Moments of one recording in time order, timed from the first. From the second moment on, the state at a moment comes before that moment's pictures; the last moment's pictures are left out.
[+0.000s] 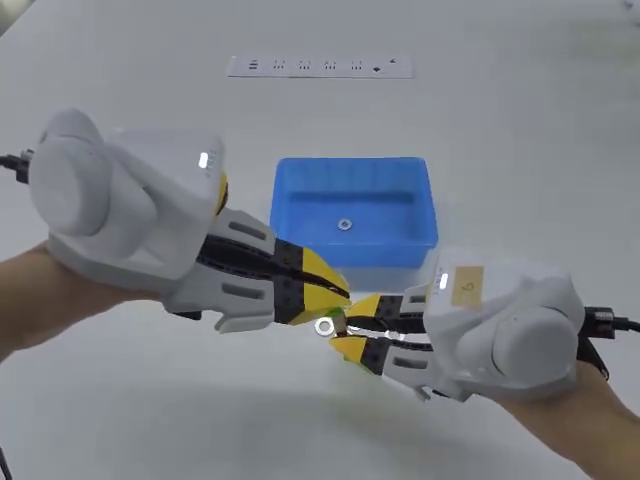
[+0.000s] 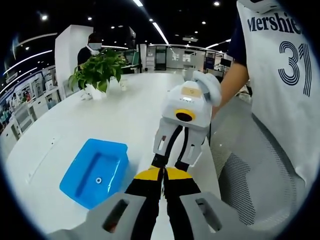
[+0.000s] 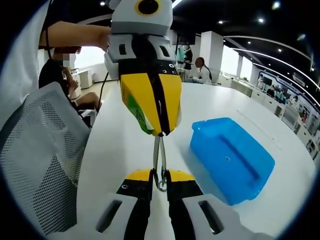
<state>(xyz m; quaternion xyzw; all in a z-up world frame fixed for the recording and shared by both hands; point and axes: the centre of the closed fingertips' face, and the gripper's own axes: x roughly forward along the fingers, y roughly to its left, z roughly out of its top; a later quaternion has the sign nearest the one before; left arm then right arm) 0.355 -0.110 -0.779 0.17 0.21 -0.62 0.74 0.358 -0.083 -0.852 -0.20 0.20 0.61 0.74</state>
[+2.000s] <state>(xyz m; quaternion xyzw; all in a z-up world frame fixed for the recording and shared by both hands) 0.370 -0.108 -0.733 0.18 0.19 -0.63 0.74 0.377 -0.077 -0.805 -0.21 0.16 0.60 0.75</state>
